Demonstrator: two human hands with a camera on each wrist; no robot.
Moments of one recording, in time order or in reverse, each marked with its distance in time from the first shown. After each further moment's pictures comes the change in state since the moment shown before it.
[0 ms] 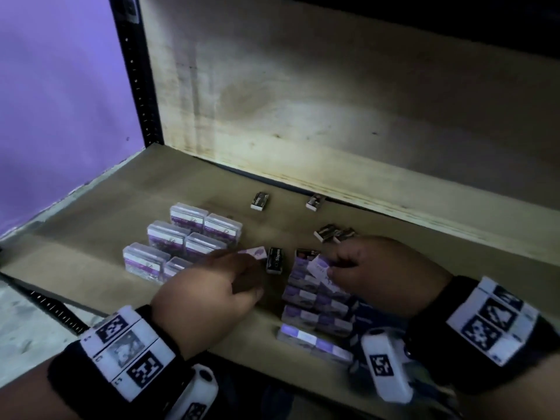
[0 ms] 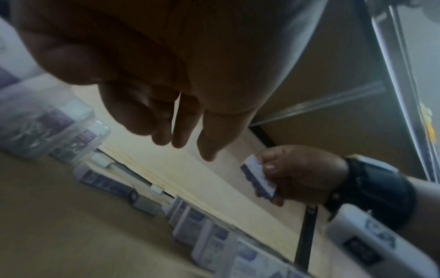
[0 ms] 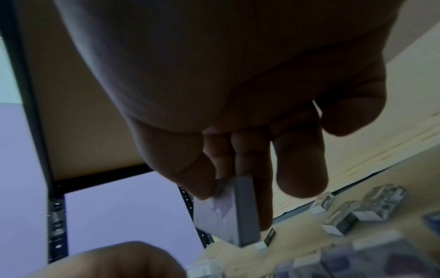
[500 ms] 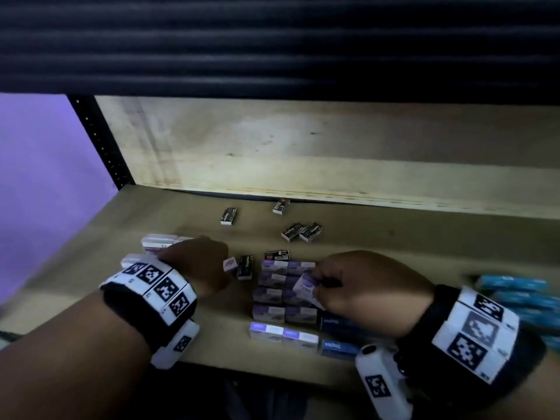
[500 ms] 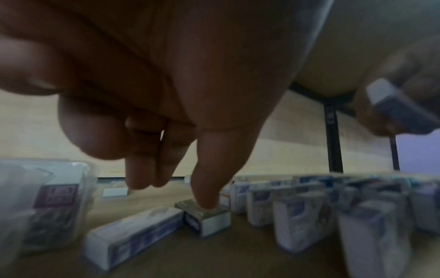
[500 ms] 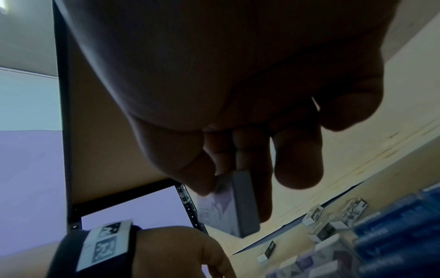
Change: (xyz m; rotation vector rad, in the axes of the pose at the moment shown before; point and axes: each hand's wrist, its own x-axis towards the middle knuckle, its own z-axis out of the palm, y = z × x) left_hand 0.086 0.018 0.007 0.725 -0.325 0.041; right_hand -0.073 0.022 0.006 0.150 0.099 0.041
